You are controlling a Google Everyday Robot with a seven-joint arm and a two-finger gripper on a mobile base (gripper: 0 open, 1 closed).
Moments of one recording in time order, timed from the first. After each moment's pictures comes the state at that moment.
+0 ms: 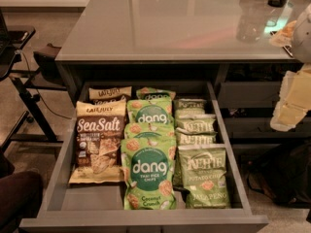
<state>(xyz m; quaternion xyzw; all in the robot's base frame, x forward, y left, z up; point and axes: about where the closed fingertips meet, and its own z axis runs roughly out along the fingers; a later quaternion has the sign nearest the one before) 0.438 -0.217 0.976 -0.60 0.78 -0.03 0.16</state>
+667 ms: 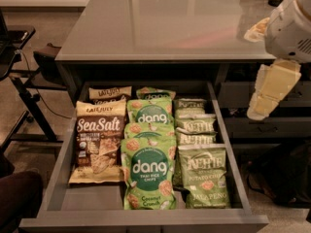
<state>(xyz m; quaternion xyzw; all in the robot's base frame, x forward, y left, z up) 0.468 -0.187 0.968 -0.63 0.75 -0.01 0.19</state>
